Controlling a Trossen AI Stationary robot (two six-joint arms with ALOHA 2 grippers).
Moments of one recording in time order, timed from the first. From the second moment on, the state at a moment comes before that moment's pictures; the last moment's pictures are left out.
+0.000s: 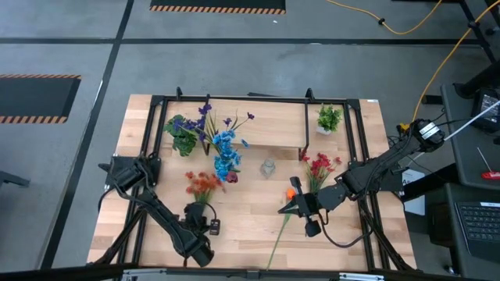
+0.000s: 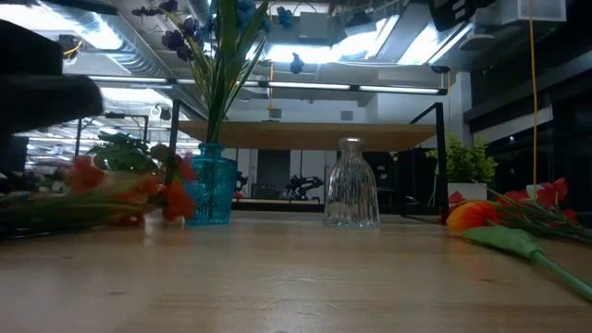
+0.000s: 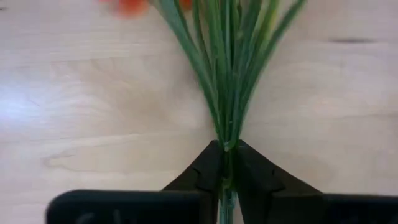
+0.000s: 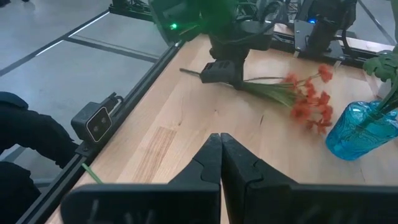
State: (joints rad) left arm -0.81 2.08 1.36 -1.14 -0.31 -2.37; right arm 0.56 1.33 0.76 0.14 0.26 0.05
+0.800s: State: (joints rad) left arm -0.95 2.03 1.61 -1.17 -0.34 -1.93; right arm 0.56 1.33 0.76 0.15 0.18 0.10
